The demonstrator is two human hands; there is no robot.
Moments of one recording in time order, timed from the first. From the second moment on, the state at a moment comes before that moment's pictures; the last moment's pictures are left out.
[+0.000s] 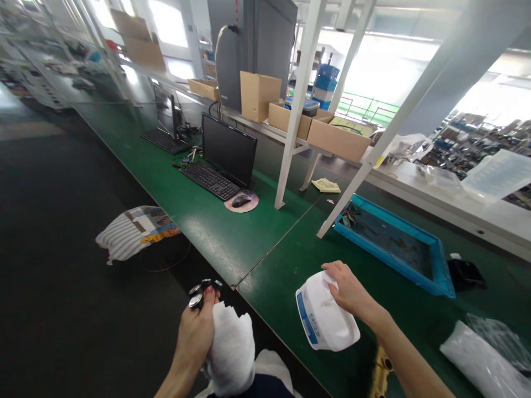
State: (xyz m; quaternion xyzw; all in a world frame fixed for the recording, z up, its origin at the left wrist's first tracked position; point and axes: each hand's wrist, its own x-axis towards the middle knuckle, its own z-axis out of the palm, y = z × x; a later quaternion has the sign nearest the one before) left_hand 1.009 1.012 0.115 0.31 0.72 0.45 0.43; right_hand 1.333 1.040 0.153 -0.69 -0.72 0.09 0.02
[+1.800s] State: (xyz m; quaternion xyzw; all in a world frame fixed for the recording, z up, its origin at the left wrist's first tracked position) left_hand 1.108 1.076 0.053 0.31 0.72 0.44 0.43; right_hand 1.451 1.018 -0.001 -0.81 -0.56 0.15 0.09
